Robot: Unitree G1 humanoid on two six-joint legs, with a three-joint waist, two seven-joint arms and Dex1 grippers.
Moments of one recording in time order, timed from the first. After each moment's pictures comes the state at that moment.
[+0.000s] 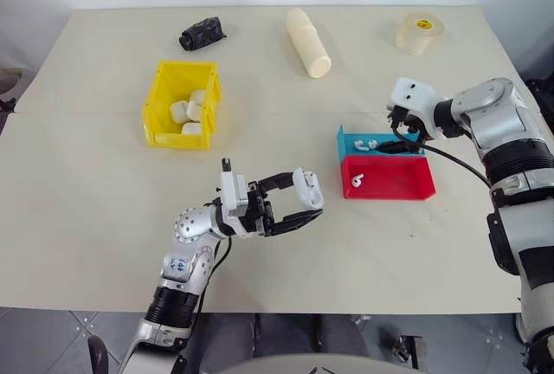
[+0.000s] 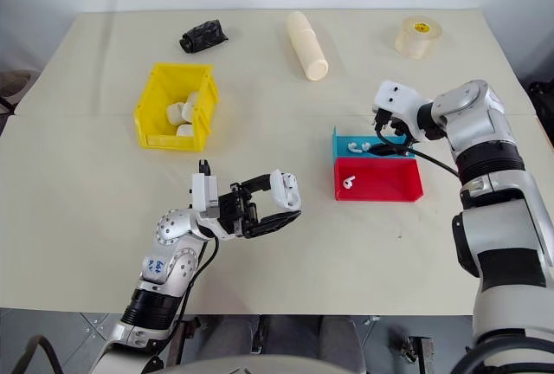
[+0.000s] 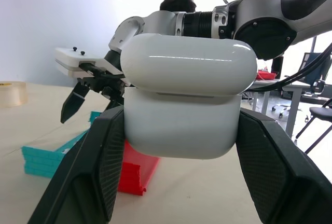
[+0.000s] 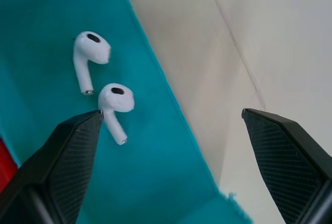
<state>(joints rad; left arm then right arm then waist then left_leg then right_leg) -0.26 0.17 -0.14 -0.02 -0.45 -0.10 -1.04 -1.16 -0.71 0.34 0.97 -0.19 0.13 1.17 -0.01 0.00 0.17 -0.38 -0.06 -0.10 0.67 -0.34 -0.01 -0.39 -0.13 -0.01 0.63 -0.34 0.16</state>
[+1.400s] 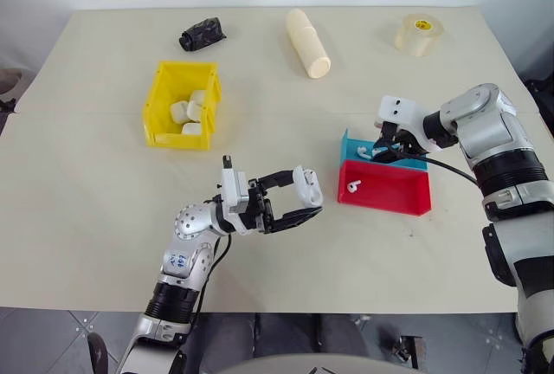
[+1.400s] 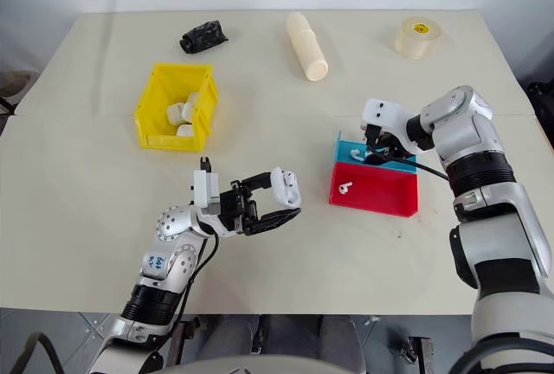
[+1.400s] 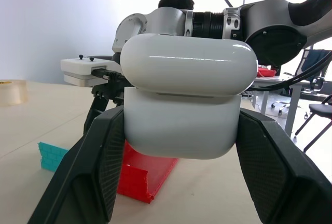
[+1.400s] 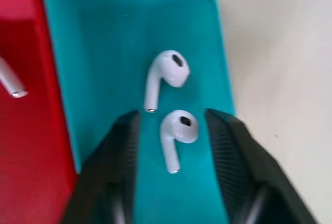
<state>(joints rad) -0.29 0.17 -0.14 0.01 -0.45 -0.10 -1.04 -1.07 -0.70 0.35 0.74 -0.24 0.32 1.33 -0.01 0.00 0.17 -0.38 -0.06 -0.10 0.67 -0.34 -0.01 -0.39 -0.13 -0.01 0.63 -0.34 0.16</state>
